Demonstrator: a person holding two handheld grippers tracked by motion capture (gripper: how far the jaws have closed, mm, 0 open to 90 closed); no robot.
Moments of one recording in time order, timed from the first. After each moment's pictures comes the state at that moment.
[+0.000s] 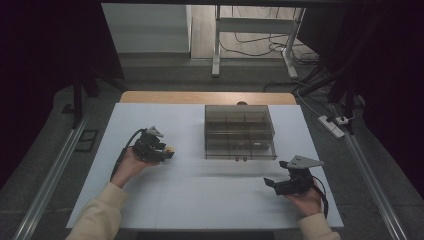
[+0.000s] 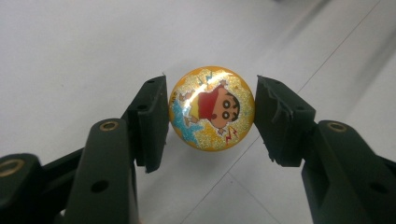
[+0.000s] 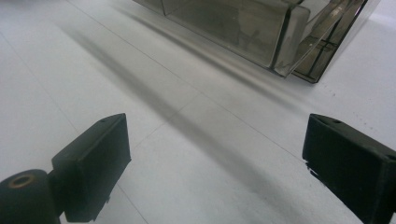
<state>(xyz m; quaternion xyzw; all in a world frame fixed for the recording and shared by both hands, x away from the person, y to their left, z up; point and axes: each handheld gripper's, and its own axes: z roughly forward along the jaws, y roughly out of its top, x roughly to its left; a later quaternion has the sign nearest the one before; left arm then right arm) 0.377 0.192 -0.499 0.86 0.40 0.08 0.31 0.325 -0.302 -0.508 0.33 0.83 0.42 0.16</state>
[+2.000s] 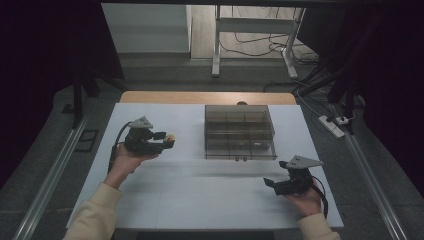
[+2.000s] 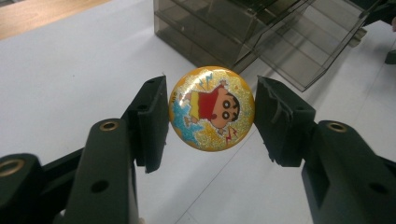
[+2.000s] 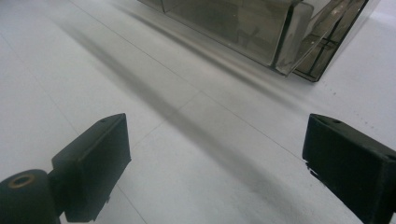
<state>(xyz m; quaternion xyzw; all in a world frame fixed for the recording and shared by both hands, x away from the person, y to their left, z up) 0.357 0.200 -0.451 0.81 0.38 0.10 0.44 0.325 -0.301 -0.508 0.33 0.83 0.42 0.16</state>
